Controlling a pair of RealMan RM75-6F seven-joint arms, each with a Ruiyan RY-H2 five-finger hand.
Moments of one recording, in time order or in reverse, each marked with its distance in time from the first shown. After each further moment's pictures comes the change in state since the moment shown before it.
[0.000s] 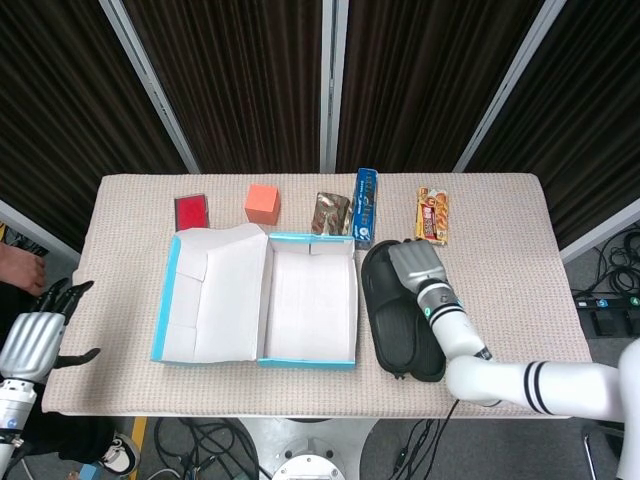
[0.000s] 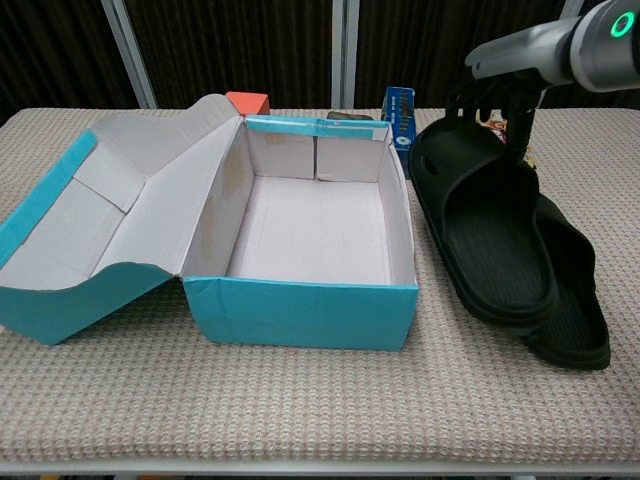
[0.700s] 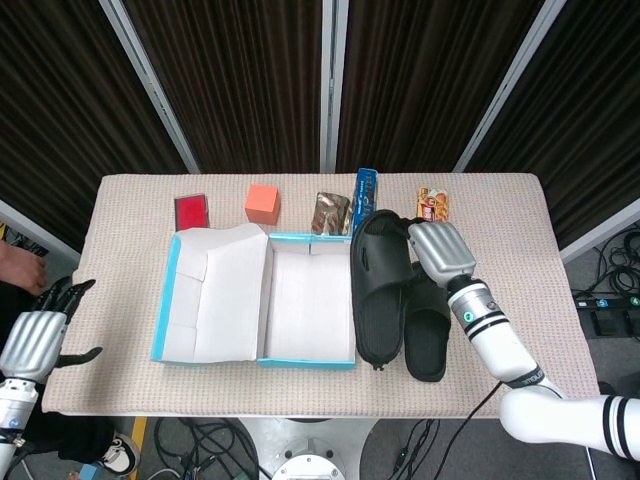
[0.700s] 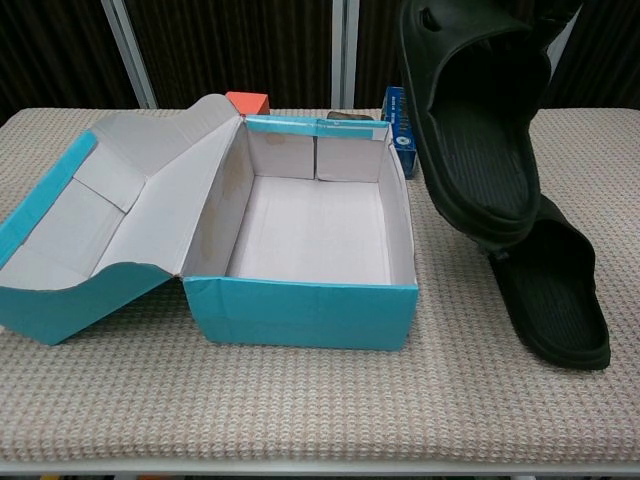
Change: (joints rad) left arm -0.001 0.010 -0.004 -0.023 -0.002 0.007 0.009; right arm -0.216 0.198 0.149 -0.197 -0.396 0.060 0.395
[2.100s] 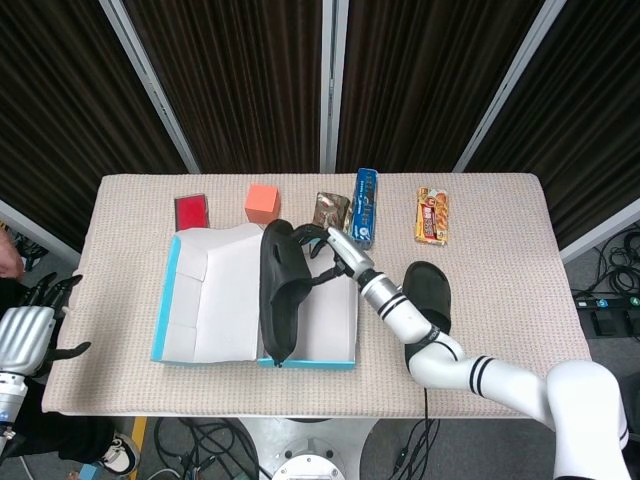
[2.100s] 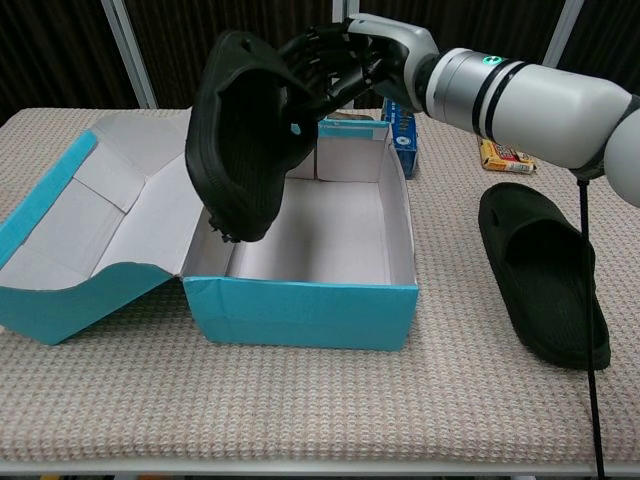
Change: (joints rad) left arm -0.010 -0.008 -0.011 0.083 -0.027 -0.030 -0.057; right arm 0.015 -0.703 0.141 0.866 -0.624 -0.301 1.073
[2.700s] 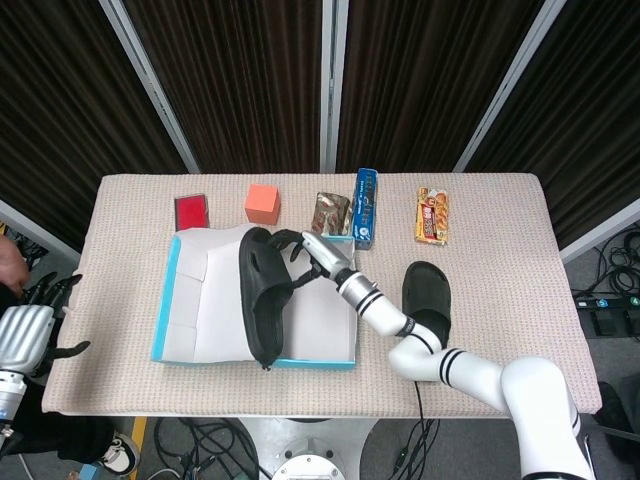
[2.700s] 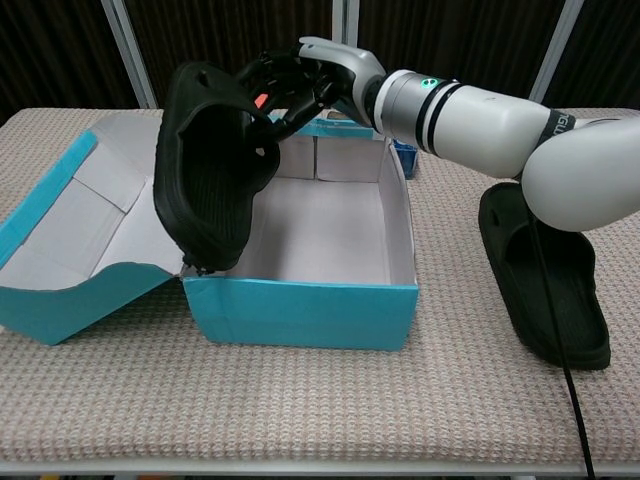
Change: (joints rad) left arm -0.007 -0.014 0.002 0.051 0.014 -0.006 -0.049; right arm 0.096 -0.141 -0.024 0.231 -0.120 -0.010 0.117
